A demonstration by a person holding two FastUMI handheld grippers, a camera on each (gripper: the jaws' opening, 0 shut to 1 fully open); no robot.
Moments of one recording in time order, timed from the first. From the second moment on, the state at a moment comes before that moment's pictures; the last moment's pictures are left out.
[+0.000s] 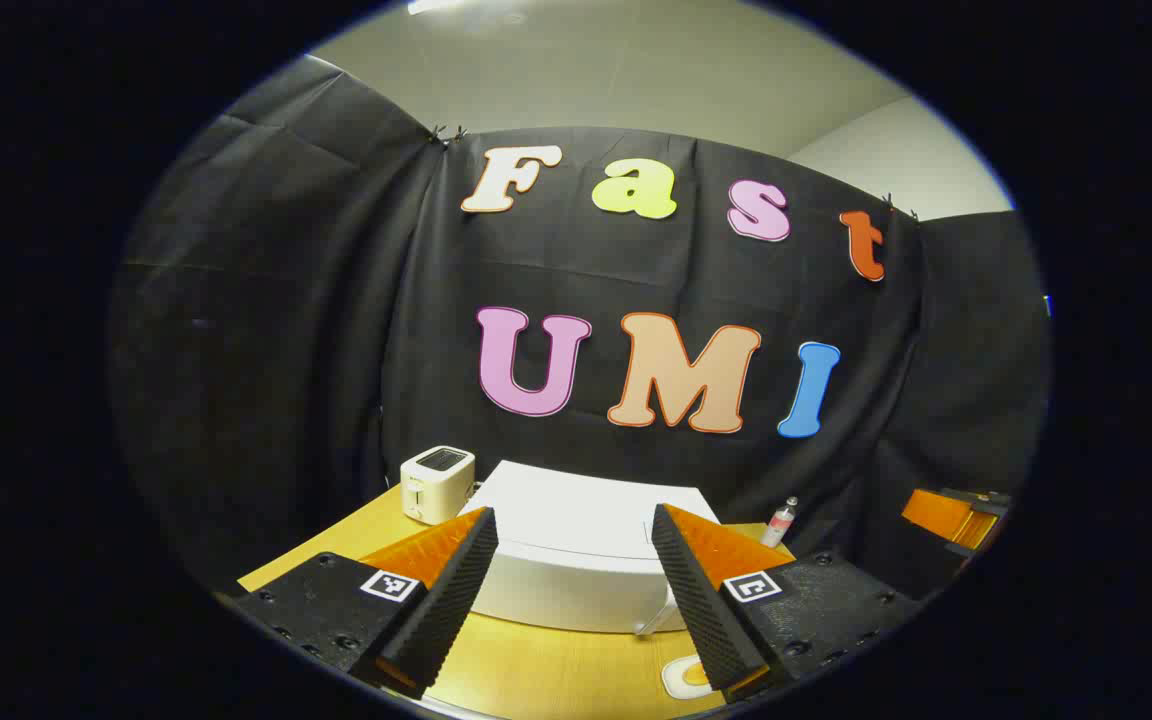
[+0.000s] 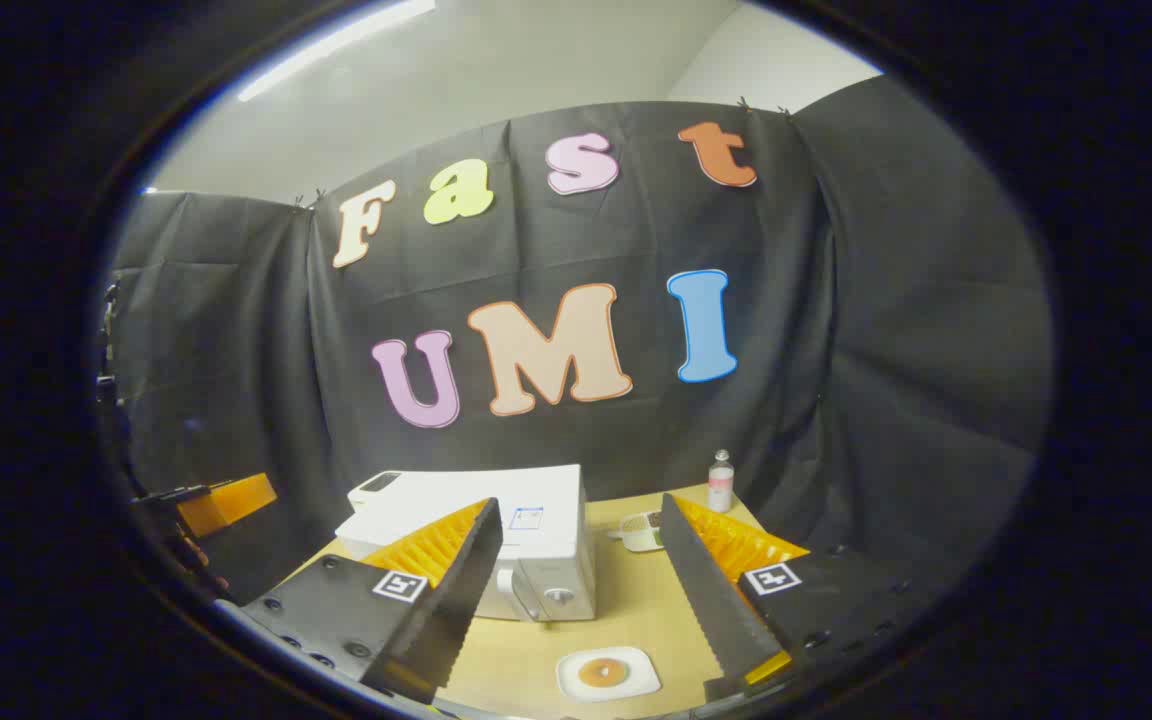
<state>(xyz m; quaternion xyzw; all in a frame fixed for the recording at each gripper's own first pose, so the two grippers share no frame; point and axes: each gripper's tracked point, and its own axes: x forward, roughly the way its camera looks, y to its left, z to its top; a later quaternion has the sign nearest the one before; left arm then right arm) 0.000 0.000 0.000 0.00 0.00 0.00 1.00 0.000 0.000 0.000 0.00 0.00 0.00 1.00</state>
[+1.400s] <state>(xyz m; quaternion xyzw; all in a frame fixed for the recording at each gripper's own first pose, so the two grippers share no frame) 0.028 -0.038 -0.070 0.00 0.06 -0.02 1.00 0.026 -0.075 -0.003 -0.02 0.02 -0.05 1.00</state>
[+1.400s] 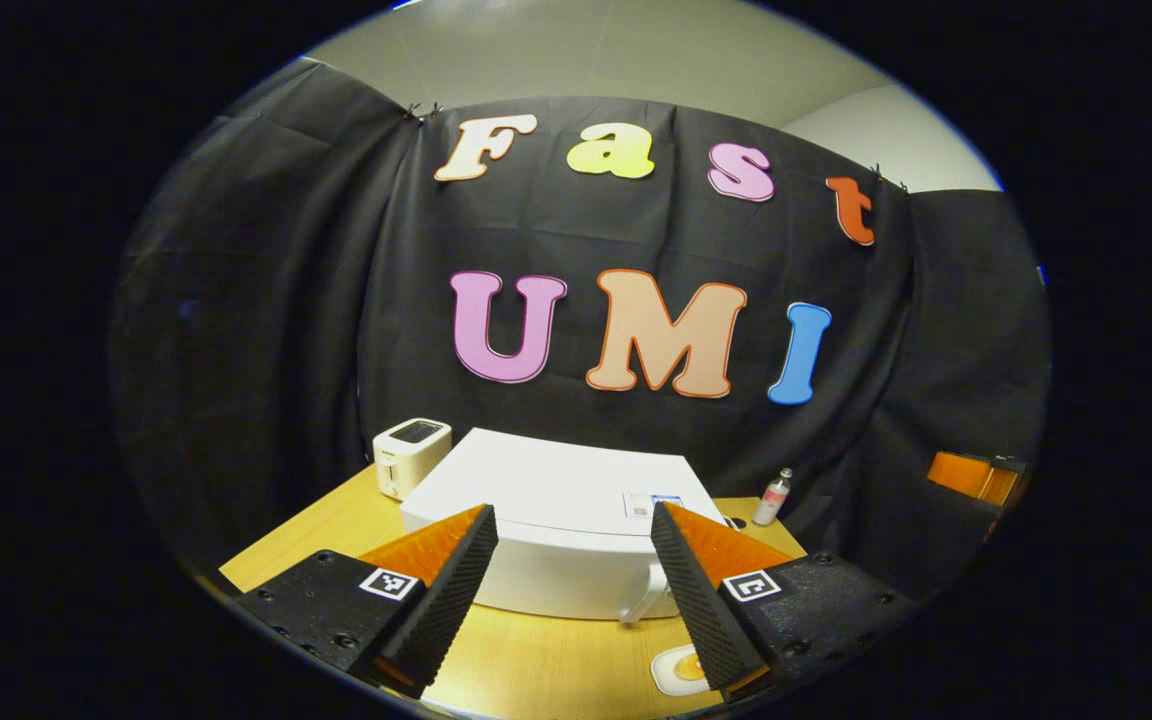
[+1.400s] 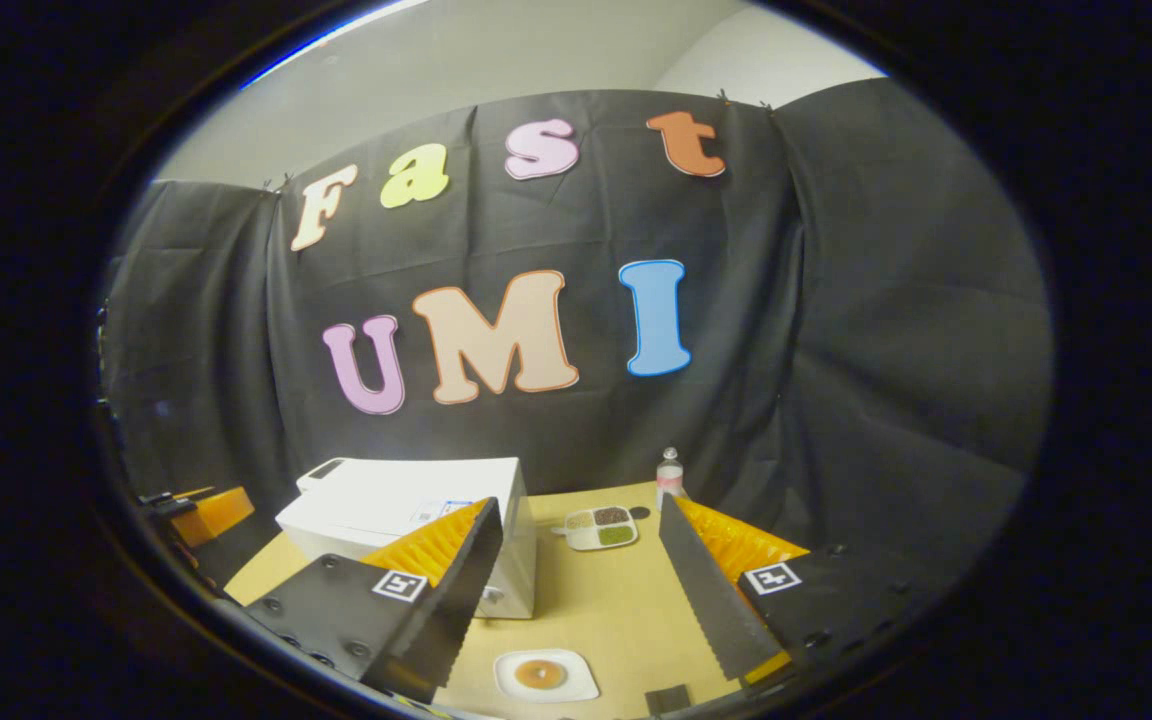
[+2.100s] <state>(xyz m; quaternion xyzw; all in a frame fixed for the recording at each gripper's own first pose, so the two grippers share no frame) 0.065 -0.077 -0.208 0.04 0.16 -0.07 0.98 0.013 -0.103 -0.009 -0.02 0.03 -0.08 1.00</state>
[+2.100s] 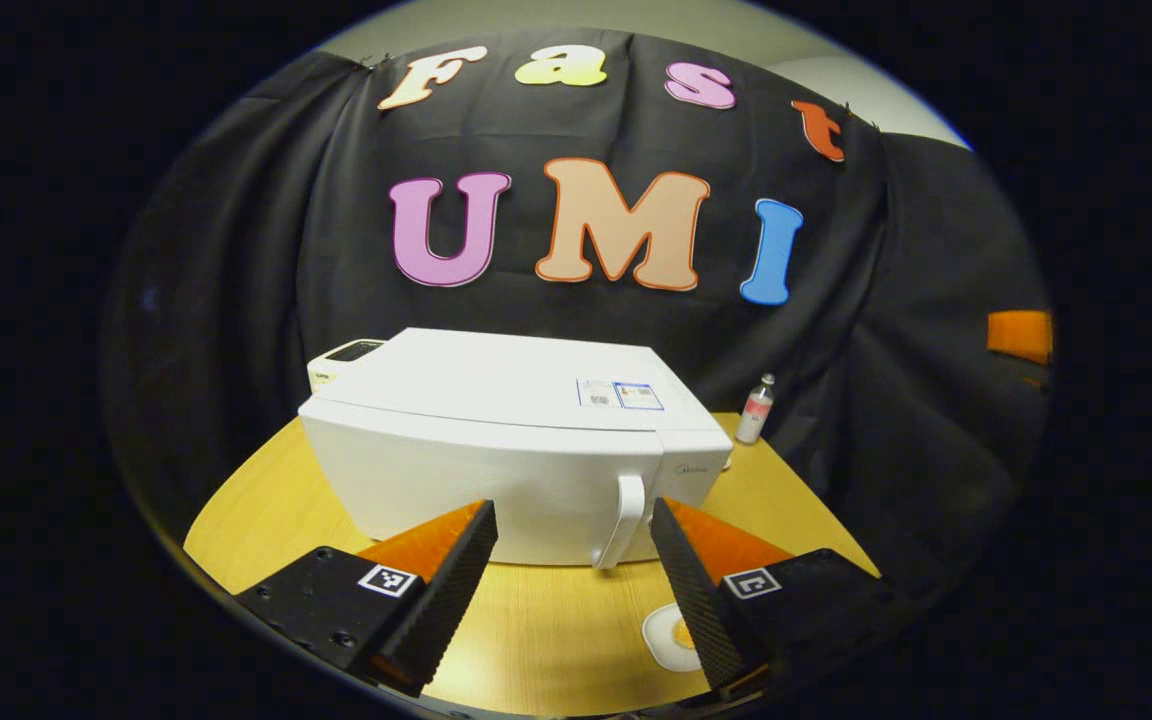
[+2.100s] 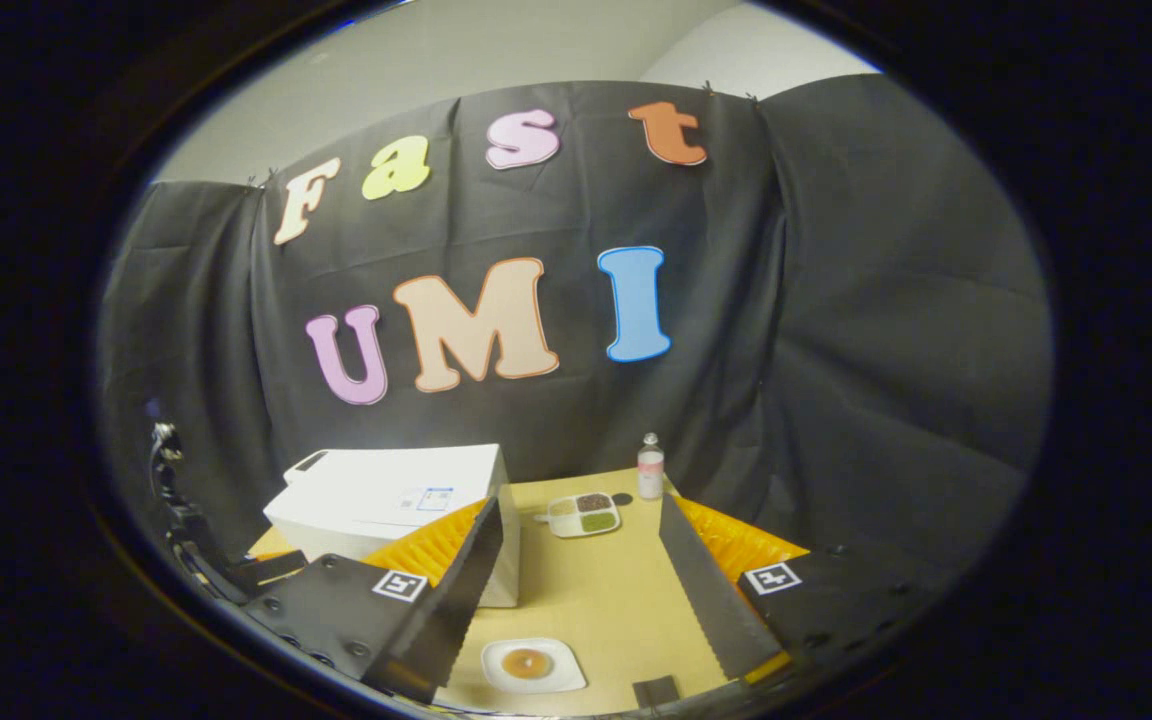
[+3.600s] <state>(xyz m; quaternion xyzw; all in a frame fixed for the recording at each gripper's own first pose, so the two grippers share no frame) 0.140 -0.105 -0.355 0.07 0.28 -0.08 0.95 -0.007 -0.136 -0.050 0.00 0.08 -0.14 0.99</state>
